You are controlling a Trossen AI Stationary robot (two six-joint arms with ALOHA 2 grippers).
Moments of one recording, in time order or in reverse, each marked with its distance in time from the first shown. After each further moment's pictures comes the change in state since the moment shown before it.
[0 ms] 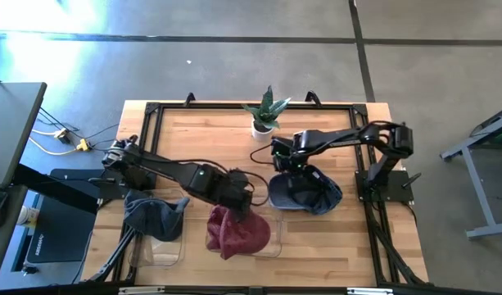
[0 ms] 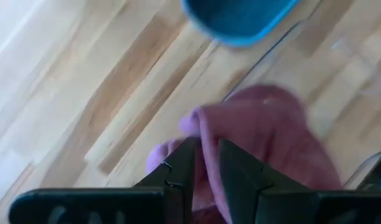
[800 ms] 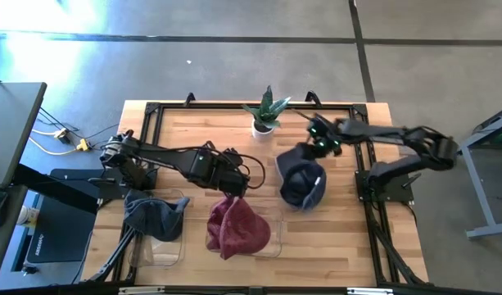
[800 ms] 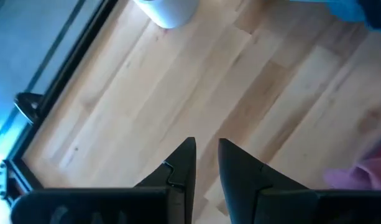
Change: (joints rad) left arm 0.087 -0.053 -0.032 -0.154 -0.311 0.178; right arm -0.294 -0.408 -0.335 0.129 0.046 1.080
